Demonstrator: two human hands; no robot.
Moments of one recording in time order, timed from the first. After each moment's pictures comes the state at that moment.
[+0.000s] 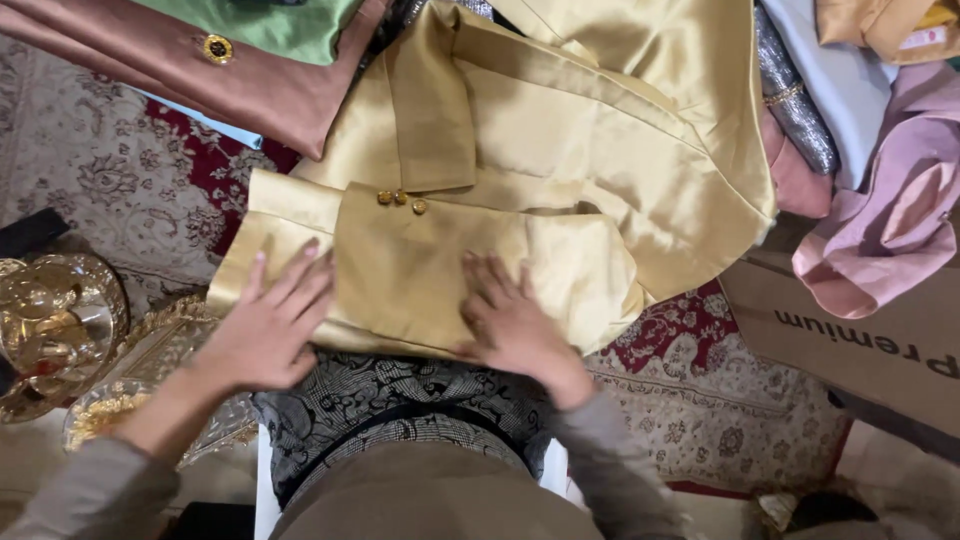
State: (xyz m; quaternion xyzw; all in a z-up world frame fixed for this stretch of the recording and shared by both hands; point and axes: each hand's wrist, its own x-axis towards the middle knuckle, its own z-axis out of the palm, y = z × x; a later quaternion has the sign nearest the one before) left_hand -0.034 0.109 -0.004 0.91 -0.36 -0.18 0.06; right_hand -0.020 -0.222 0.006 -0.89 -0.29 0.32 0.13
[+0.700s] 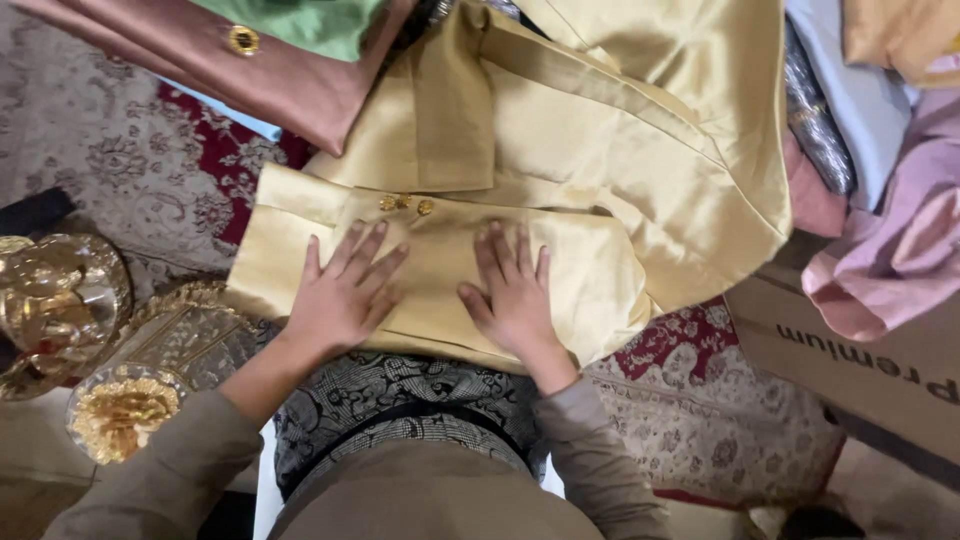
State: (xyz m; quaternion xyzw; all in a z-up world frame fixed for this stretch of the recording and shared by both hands) left_hand -0.042 0.064 -0.070 0.96 -0.19 -0.09 0.16; right_hand -0.017 -0.204 -0.051 -0.96 -0.20 0.14 0.13
